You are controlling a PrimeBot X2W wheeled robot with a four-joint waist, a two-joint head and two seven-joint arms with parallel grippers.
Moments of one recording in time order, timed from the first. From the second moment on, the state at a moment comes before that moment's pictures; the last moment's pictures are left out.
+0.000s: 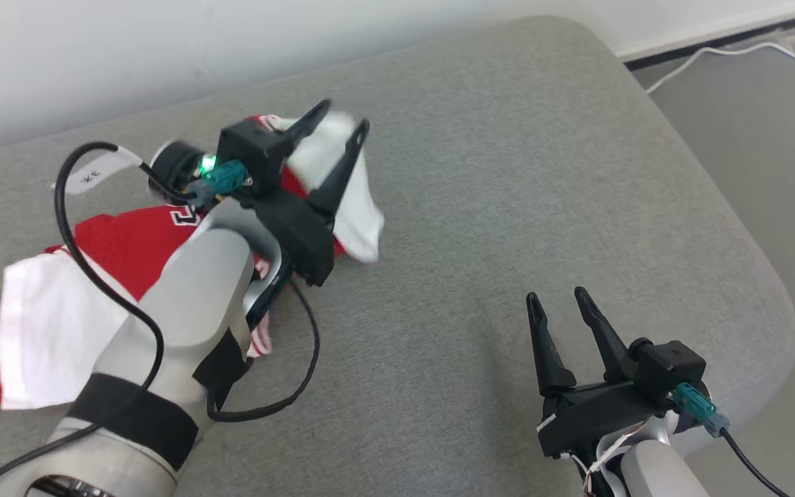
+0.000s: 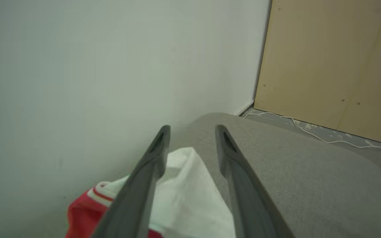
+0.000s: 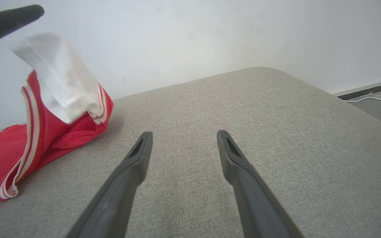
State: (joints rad) left arm -1.11 0.07 -0.65 0.79 -0.38 -0.12 -0.26; right arm -0.30 -0.07 0.32 0.31 0.24 0.13 -0.26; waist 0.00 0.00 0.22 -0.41
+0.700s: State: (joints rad) left arm -0.78 0.17 -0.41 0.58 -0.25 0.02 -0.26; right arm -0.29 -0.08 0.31 0.28 0.23 0.13 -0.26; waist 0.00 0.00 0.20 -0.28
